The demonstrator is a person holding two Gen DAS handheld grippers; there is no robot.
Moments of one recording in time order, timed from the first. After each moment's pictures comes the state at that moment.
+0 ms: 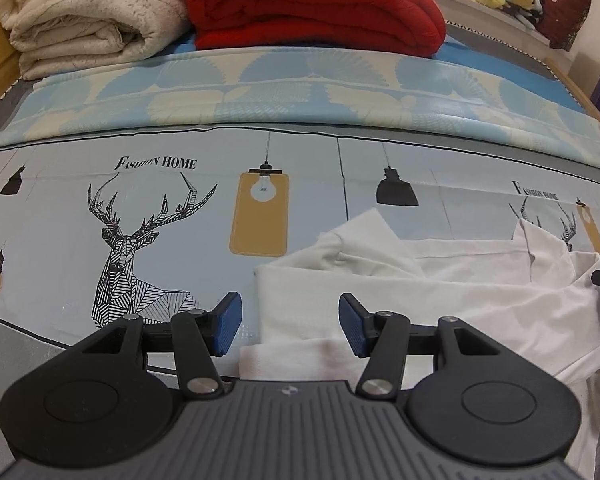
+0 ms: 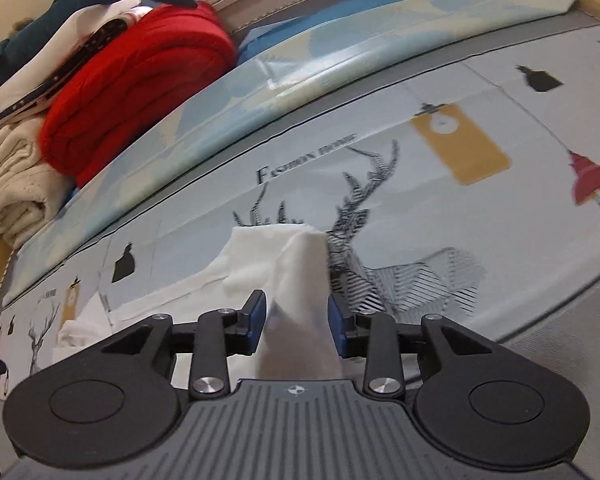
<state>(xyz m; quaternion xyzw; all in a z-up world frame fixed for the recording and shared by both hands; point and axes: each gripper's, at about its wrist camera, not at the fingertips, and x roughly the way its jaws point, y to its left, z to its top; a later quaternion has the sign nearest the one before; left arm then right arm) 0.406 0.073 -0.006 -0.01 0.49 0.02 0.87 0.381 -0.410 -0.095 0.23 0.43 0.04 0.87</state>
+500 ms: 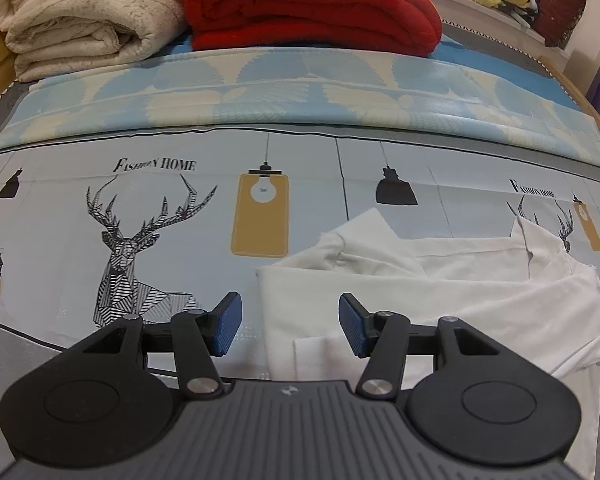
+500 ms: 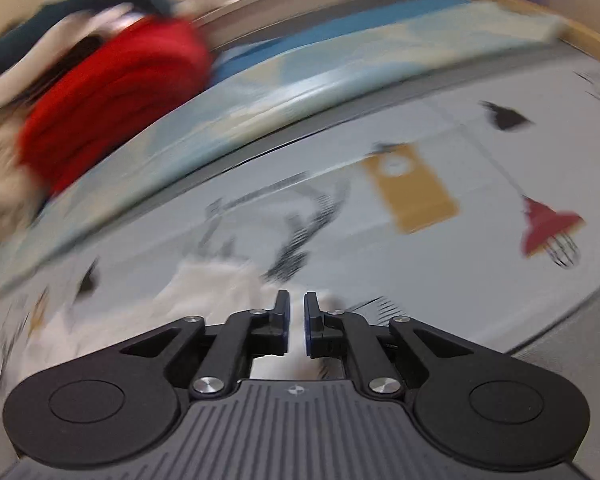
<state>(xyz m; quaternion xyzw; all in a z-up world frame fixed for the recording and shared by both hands) 0.405 0.081 -0.004 -0.01 0.49 0.01 0.87 0.372 -0.446 -0.076 0.17 0.43 0.07 0.88</state>
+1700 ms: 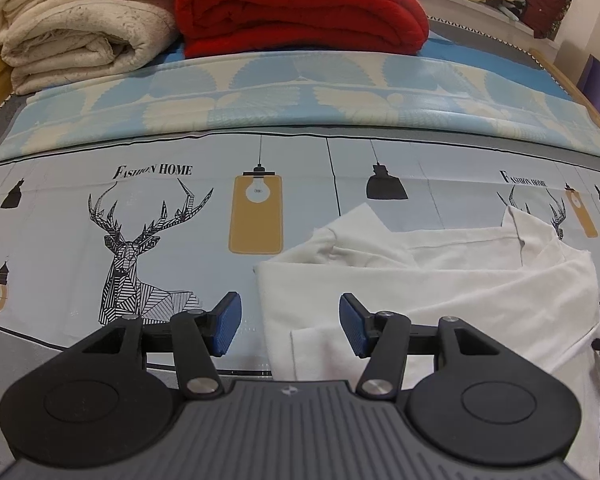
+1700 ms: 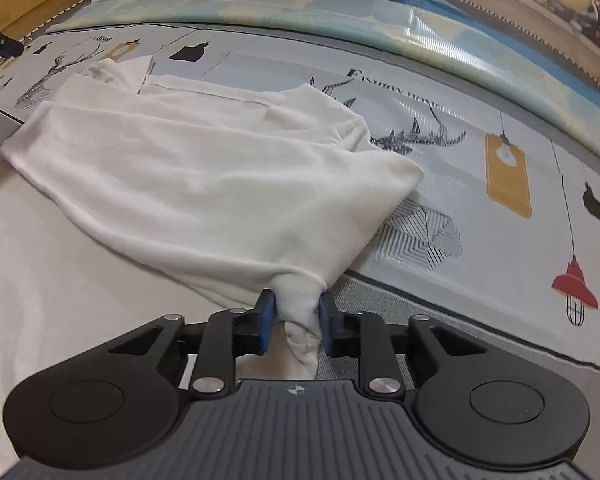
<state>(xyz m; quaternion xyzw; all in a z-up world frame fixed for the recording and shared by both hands) 0.393 0.075 0.003 0.01 0.48 0.00 0.88 0.313 -0.402 -0.099 -0.10 0.50 0.20 0.84</state>
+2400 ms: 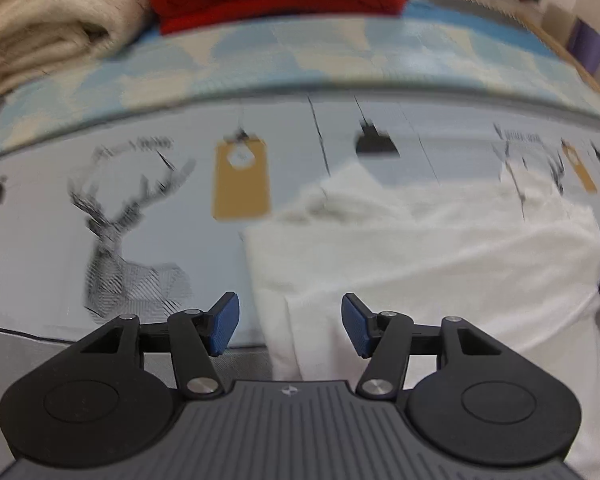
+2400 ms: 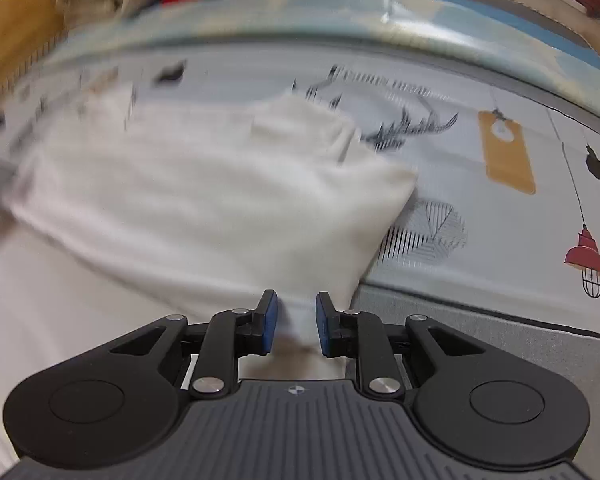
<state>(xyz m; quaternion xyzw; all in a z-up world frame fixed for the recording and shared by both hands) 0.387 0.065 -0.034 0.04 0.52 -0.04 0.85 0.323 -0.405 -0.096 0.01 0.49 0.17 0.85</state>
